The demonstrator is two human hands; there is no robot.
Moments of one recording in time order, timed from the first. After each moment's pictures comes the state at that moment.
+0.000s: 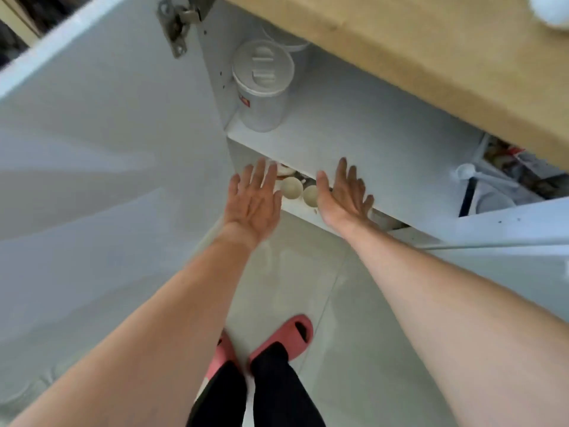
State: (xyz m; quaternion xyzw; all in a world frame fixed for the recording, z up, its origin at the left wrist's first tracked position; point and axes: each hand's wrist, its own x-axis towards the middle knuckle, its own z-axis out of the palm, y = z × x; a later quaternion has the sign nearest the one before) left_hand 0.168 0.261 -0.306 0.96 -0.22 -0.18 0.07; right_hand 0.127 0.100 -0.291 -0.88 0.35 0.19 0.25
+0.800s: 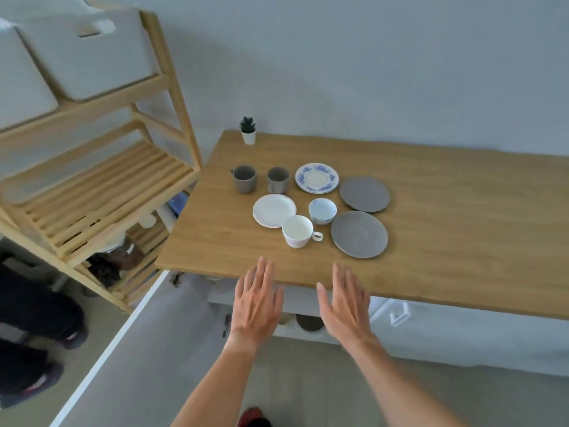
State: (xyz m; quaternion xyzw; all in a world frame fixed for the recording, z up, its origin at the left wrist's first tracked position) left_hand 0.096 0.186 0.024 0.93 -0.33 -0.07 0.14; right_hand -0.017 0.040 0.020 -0.90 0.38 -0.01 0.23
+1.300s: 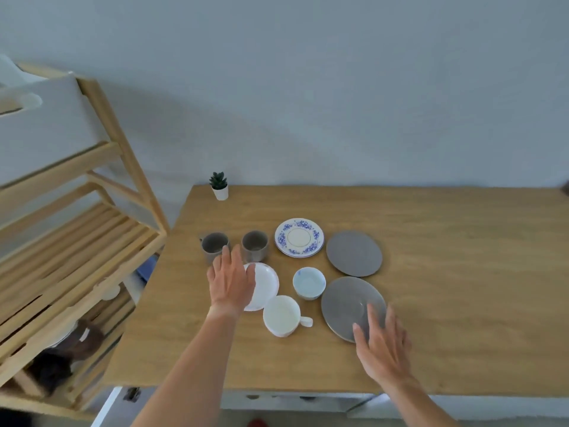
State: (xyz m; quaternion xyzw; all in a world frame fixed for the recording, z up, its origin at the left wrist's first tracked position) left_hand 0.291 0.044 0.056 0.95 -0.24 -0.03 0.19; right_hand 0.024 -0.100 -0.001 -0.84 0.51 0.03 0.17
